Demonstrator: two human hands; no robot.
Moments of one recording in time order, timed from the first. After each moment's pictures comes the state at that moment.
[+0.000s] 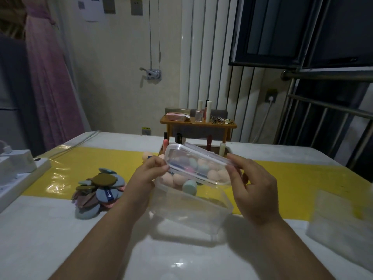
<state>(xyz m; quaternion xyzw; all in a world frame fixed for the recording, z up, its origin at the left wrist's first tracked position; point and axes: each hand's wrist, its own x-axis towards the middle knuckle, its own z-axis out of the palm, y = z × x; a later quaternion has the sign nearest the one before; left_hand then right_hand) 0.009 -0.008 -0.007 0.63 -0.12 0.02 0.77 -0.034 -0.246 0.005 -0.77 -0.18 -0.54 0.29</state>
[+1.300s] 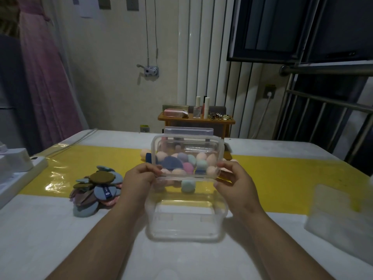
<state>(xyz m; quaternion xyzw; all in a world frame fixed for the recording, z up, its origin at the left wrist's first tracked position) 0.029 -0.008 -0.036 0.62 0.01 0.11 0.78 -0.008 -0.241 -0.034 -0.76 -0.07 -0.22 0.61</state>
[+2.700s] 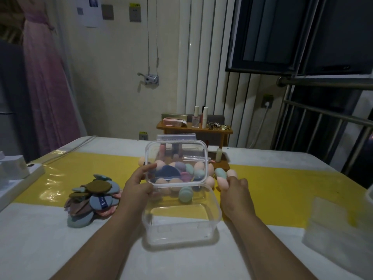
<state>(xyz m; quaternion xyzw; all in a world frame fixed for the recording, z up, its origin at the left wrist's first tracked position) 0.016 -0.011 -0.023 0.65 -0.01 0.09 0.76 0.037 -0.255 -0.047 -0.93 0.15 -0.17 0.27</state>
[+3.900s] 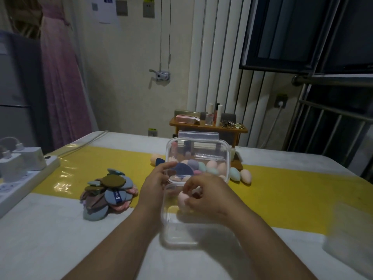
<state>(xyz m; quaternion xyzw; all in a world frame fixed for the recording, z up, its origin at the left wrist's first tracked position) 0.016 -0.020 -0.030 0.54 -0.01 0.05 0.84 0.000 -0.175 0.003 -0.94 -0.19 -0.07 0.29</state>
